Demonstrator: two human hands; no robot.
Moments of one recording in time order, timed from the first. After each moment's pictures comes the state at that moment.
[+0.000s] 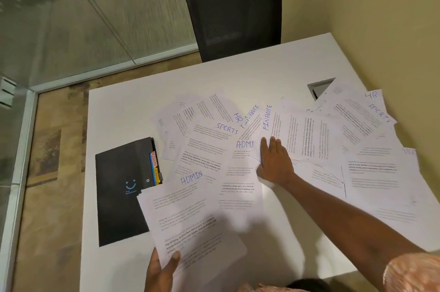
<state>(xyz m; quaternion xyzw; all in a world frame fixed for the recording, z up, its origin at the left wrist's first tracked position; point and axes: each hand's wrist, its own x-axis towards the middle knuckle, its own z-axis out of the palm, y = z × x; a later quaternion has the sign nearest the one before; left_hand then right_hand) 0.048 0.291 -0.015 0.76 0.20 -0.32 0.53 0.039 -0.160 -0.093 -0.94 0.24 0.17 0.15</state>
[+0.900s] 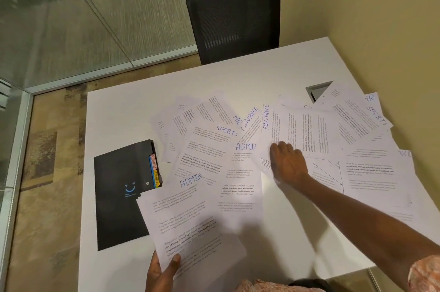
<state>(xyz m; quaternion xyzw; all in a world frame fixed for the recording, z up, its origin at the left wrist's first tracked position) 0.053 0.291 -0.020 0.74 0.21 -0.34 0.55 0.019 -0.181 -0.064 -0.96 0.27 0.09 0.01</state>
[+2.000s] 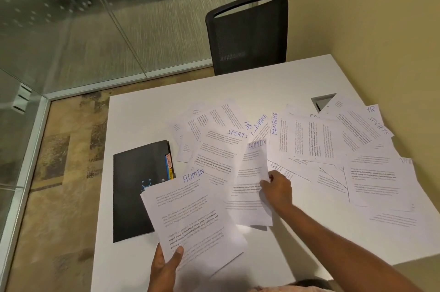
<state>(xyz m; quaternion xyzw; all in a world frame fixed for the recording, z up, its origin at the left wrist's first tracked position) 0.058 0.317 0.000 0.71 0.21 -0.32 0.59 0.016 -0.055 -0.015 -0.73 0.54 0.01 0.41</state>
